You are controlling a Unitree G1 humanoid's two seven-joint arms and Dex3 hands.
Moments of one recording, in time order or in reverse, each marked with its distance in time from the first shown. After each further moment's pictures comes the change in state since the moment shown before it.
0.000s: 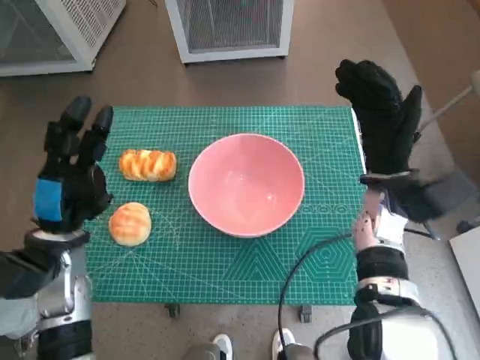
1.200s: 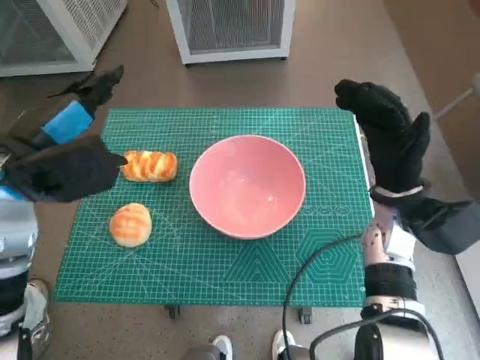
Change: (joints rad) left arm -0.380 0.445 -0.371 -0.110 0.751 0.732 -0.273; right arm 0.087 -0.018 0.045 -0.154 0.063 0.031 0.068
